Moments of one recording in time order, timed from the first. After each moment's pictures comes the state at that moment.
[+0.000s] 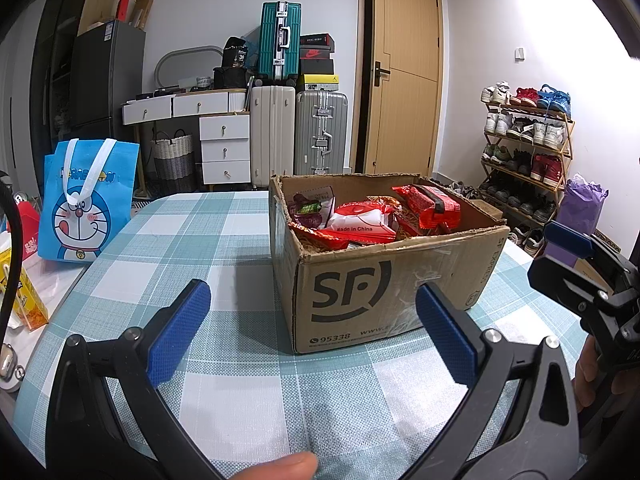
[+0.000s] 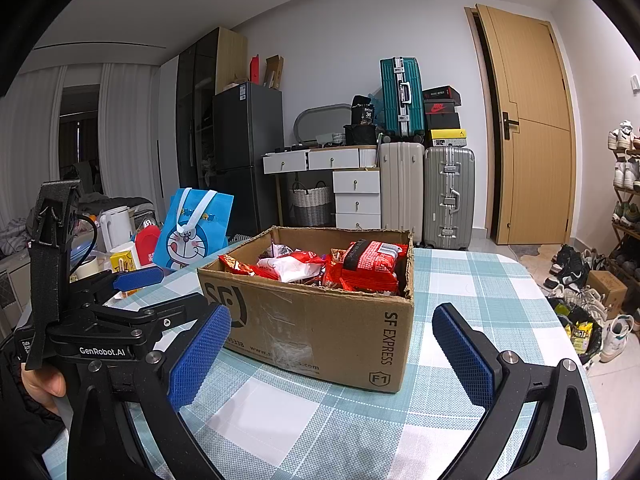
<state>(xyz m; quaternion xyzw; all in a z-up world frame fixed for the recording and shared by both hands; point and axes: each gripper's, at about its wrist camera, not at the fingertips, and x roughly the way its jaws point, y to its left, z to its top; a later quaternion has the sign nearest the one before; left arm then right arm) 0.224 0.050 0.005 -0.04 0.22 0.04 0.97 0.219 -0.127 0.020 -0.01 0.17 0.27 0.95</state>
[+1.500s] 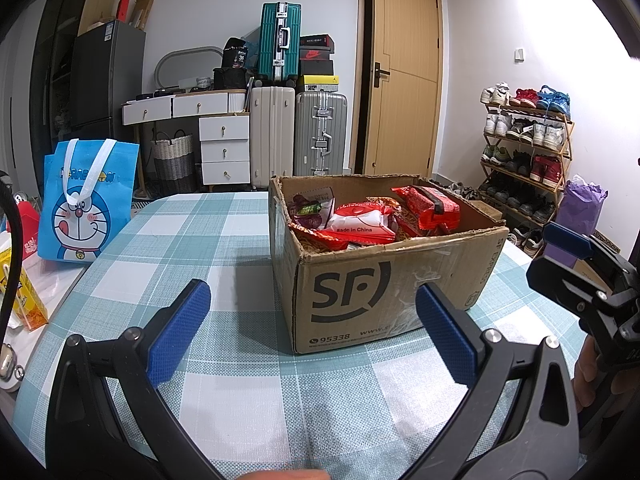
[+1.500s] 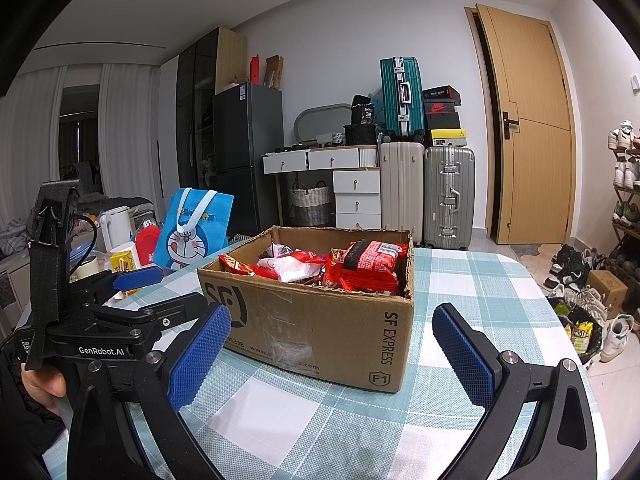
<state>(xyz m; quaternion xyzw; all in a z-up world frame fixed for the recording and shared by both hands) 0.224 0.050 0.004 -0.04 0.22 0.04 0.98 0.220 -0.127 0.020 -0.01 0.17 0.27 0.95</state>
